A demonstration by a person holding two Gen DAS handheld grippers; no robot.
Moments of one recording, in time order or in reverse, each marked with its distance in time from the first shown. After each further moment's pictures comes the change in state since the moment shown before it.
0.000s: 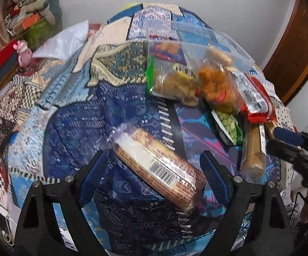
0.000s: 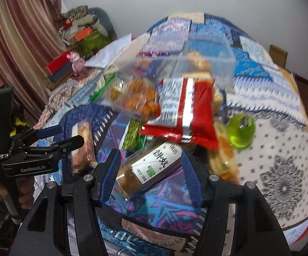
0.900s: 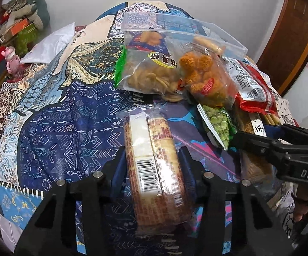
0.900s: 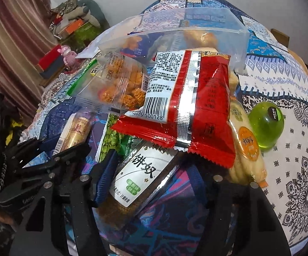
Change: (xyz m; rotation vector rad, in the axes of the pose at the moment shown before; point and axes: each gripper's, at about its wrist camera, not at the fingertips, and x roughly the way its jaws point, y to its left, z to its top) left arm 0.024 -0.023 -0.007 0.055 -0.017 -0.039; right arm 0.037 -0.008 0.000 0.055 0.066 0.010
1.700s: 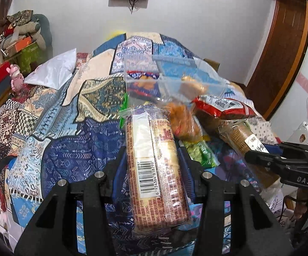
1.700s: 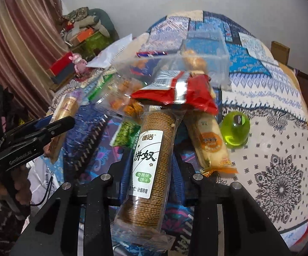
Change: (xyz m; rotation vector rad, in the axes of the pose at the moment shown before) left arm -0.077 -0.002 0.022 0.007 -0.177 -0.035; right arm -0.060 -0.002 -0.003 -0.048 -0.088 0.028
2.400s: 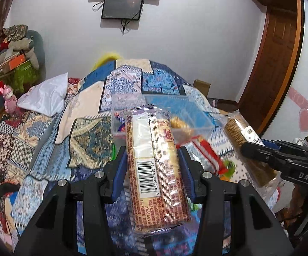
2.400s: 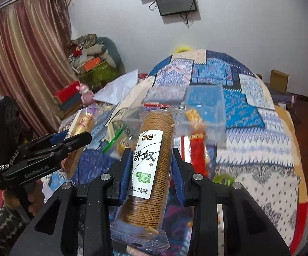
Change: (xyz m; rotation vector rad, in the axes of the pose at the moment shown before) left arm -0.009 -0.015 0.073 0.022 -0.128 -0.055; right arm -0.037 0.003 0.064 -0.023 -0.206 0.006
